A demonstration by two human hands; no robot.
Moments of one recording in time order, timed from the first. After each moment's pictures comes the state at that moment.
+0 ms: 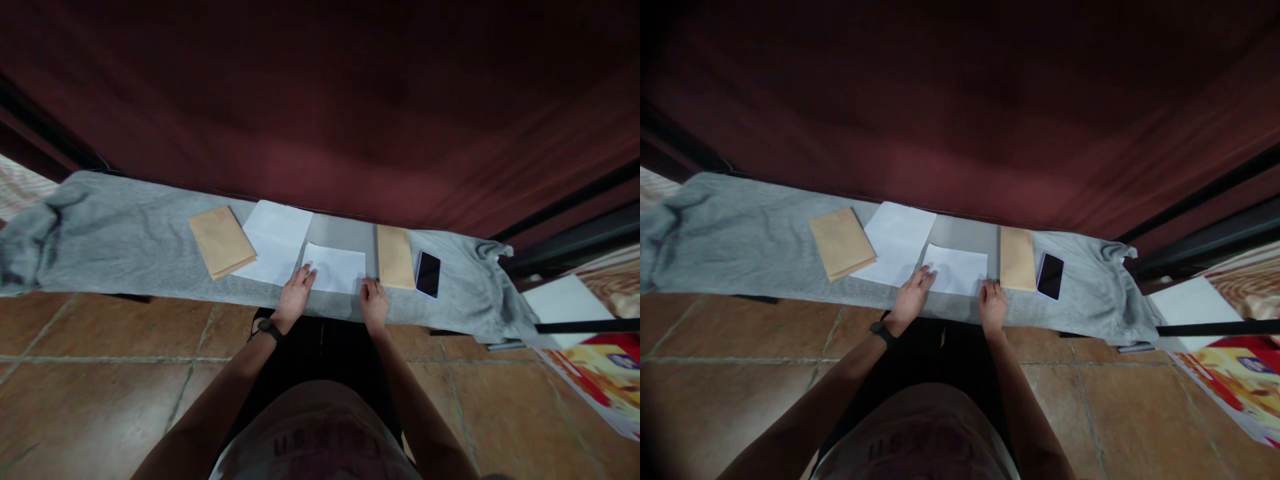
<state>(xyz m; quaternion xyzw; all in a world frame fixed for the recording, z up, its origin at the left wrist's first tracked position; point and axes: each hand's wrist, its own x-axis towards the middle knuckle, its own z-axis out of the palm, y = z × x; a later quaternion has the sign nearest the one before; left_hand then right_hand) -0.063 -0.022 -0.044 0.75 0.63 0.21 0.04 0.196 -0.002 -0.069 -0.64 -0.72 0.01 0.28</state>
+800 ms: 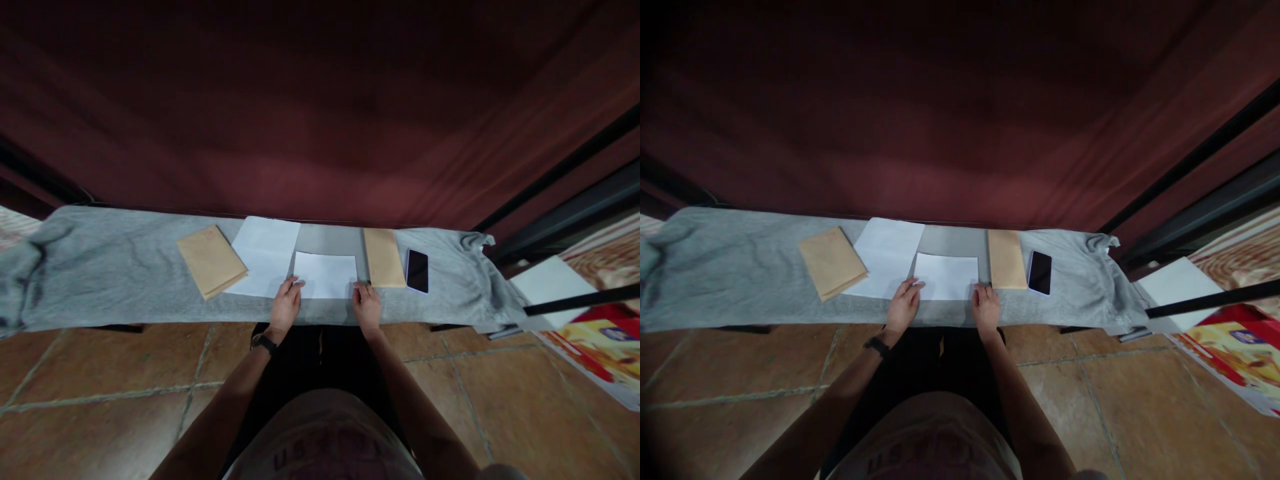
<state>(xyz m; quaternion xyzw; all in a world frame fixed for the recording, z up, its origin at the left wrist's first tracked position) -0.072 -0.018 -0.065 0.70 0.61 0.36 0.08 0.193 -0.004 -0.069 -0.65 -0.71 -0.01 0.28</state>
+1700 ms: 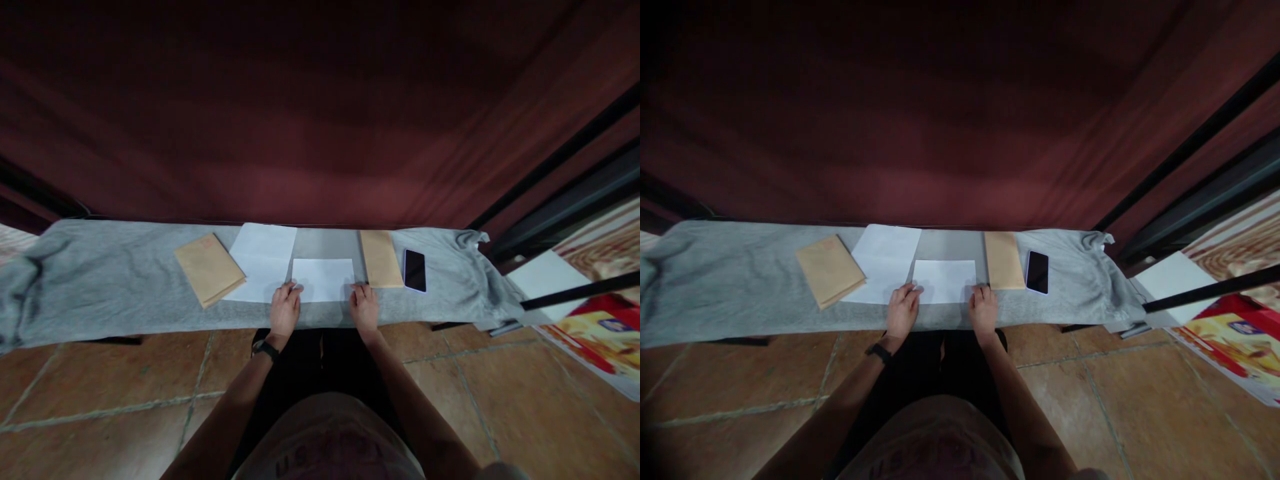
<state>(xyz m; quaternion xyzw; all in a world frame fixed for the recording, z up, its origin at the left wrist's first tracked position) -0.068 -0.022 -0.051 0.71 0.64 0.28 0.01 0.185 -0.009 -0.057 -0.64 -0.71 -0.01 0.29</state>
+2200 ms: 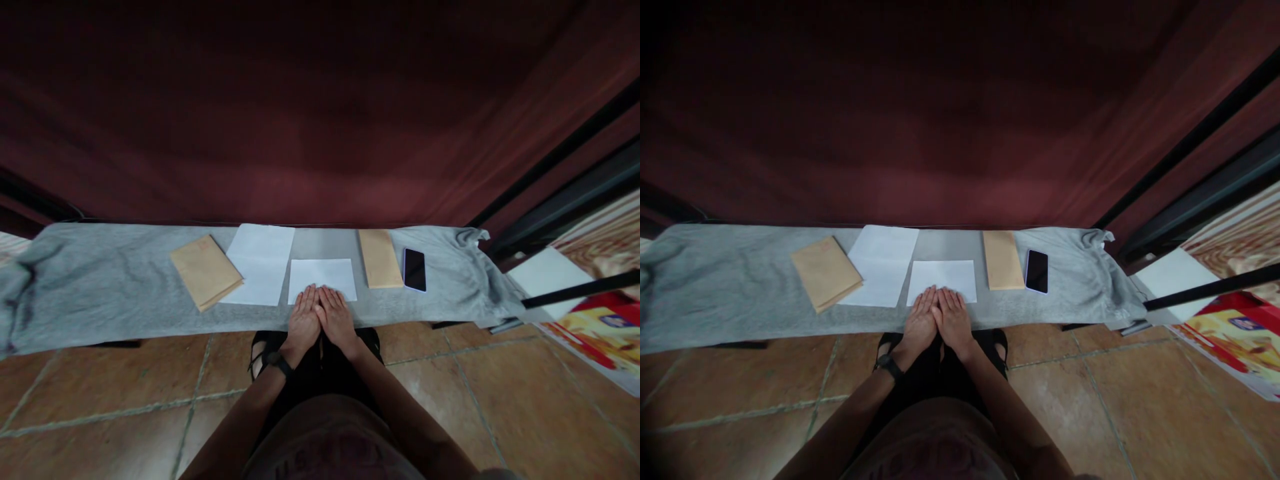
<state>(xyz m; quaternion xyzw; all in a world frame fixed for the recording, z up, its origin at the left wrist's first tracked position) -0.011 -0.044 -0.056 0.79 0.59 0.17 0.02 0.117 -0.032 -0.049 -0.52 -0.82 0.10 0.24</state>
